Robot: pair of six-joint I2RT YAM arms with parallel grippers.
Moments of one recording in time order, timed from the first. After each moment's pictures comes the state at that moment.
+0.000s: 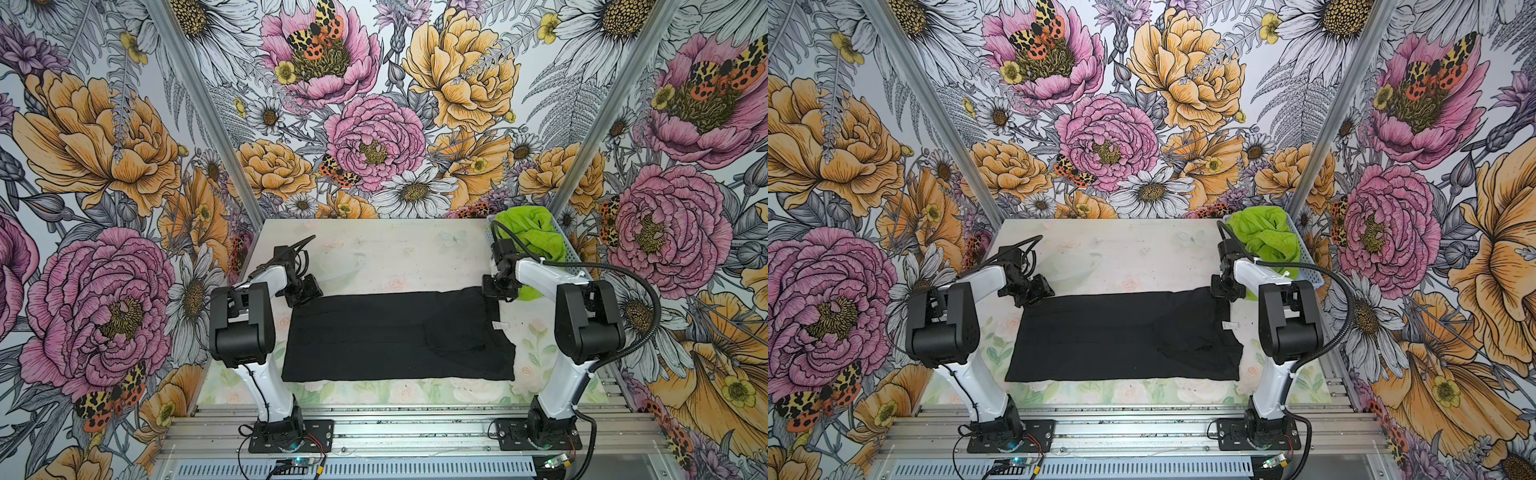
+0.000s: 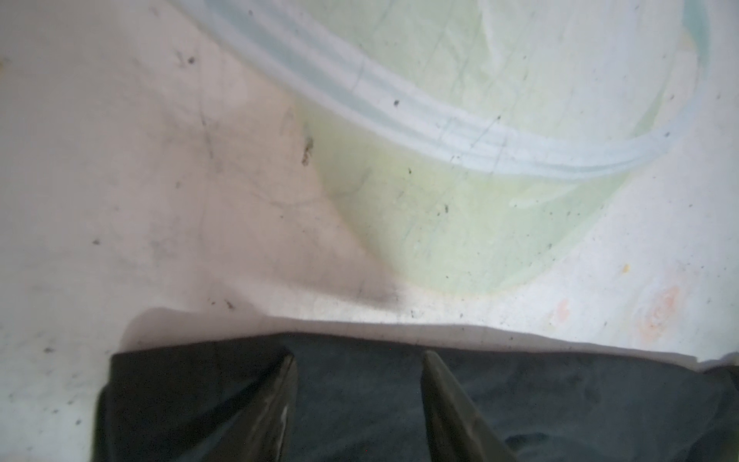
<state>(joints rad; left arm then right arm) 0.13 1.85 1.16 -0.58 0.28 -0.34 0.10 1.85 1.25 -0.73 -0.01 0.21</state>
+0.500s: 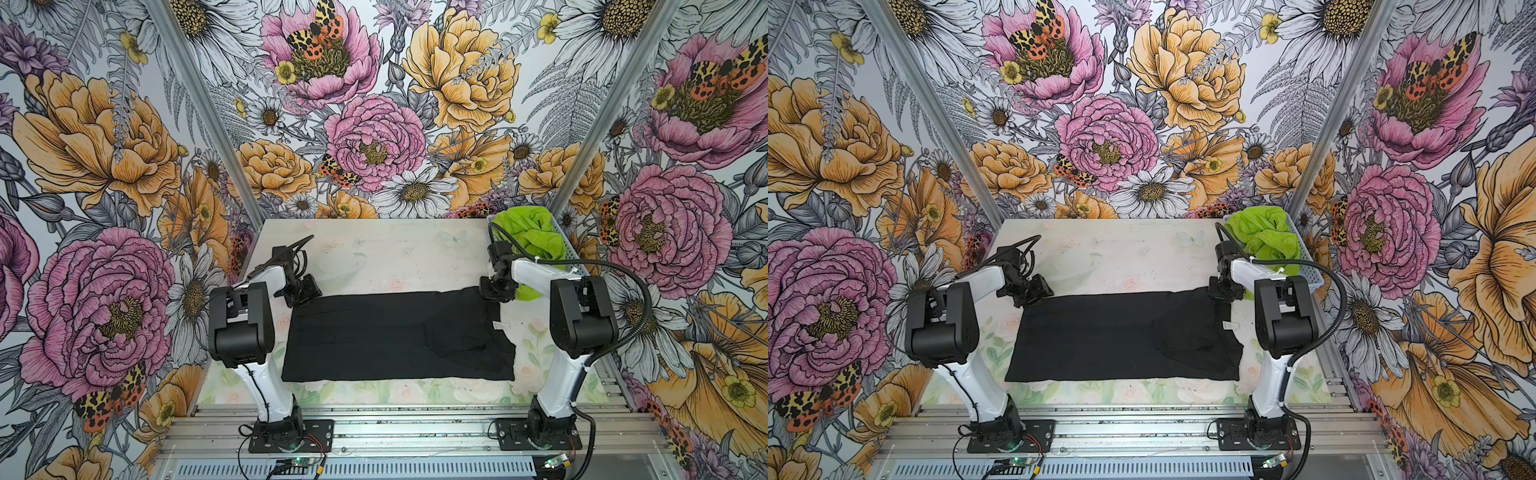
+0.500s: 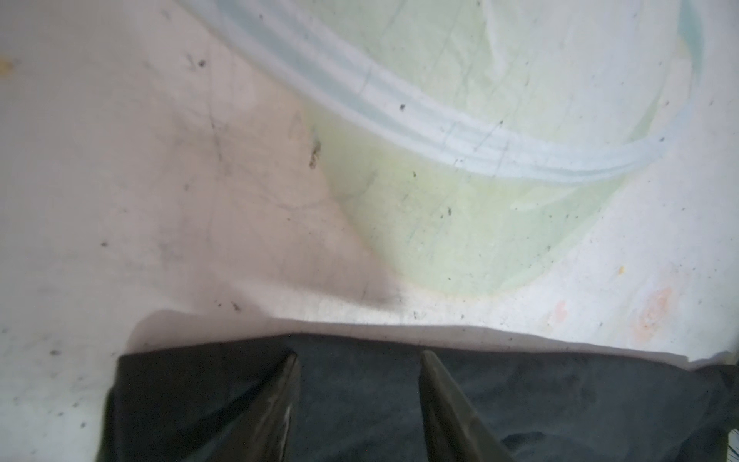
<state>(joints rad) 0.15 1.86 1.15 -0.58 0.29 -0.34 0.10 1.91 1.26 -0.72 0.00 0.24</state>
